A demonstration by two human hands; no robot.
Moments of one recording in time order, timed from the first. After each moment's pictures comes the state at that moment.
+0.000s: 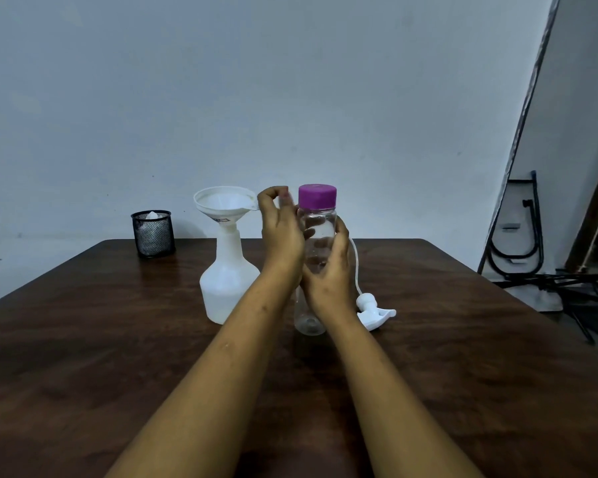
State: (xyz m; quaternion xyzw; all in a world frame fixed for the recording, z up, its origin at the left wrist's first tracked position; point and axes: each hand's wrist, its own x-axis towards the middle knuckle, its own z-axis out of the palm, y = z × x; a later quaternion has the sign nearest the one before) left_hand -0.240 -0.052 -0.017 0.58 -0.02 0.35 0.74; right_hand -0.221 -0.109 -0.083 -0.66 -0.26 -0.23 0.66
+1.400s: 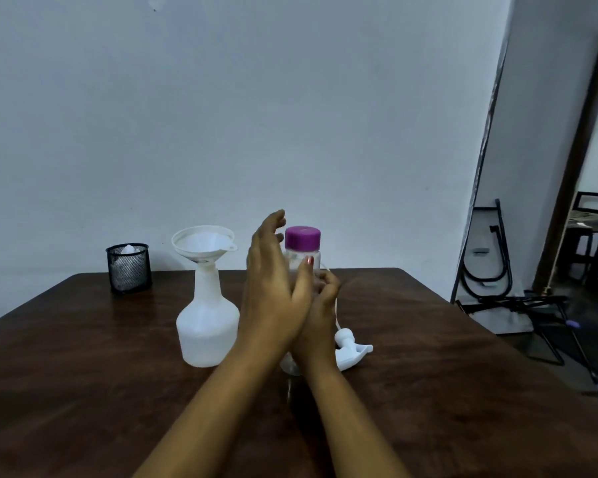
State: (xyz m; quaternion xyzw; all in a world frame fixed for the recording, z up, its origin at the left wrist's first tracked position) left_hand -0.278 -0.060 -0.024 0.75 -0.11 0.50 0.42; right_hand -0.219 -0.110 -0.094 -0.70 -0.17 -0.26 0.64
